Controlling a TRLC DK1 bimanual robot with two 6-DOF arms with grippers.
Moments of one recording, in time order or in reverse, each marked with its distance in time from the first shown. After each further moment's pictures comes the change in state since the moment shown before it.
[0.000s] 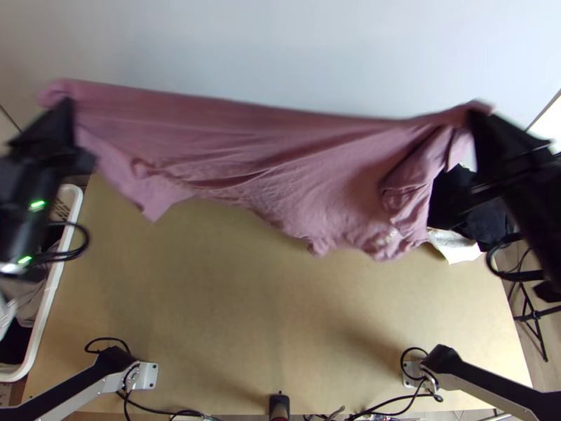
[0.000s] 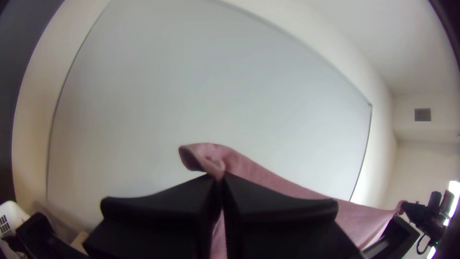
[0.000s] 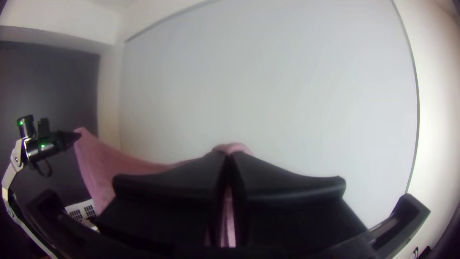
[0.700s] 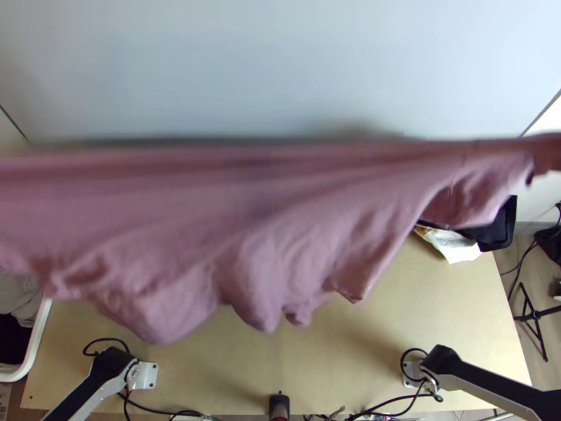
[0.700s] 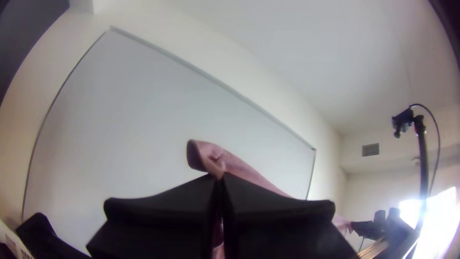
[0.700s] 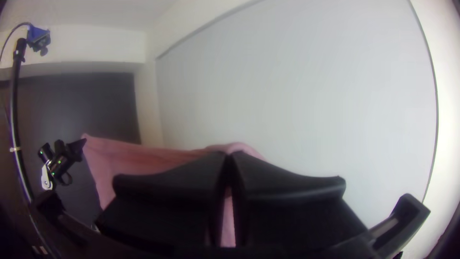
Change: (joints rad) left arm 0.151 -0.306 0.160 -0.177 0.293 -0.089; right arm 0.046 -0.011 0.406 -0.421 -0.139 0.156
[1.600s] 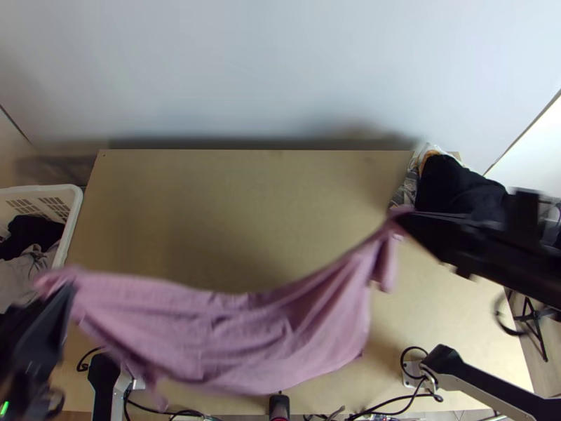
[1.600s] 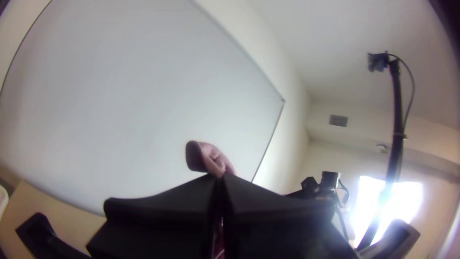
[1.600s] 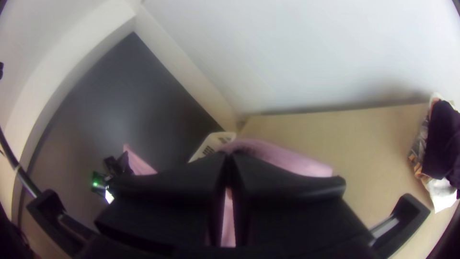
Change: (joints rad) left arm 0.592 -0.398 -0.568 0.088 0.867 -0.422; right arm -0.079 -0.043 -0.456 -0.018 -0.467 0.489
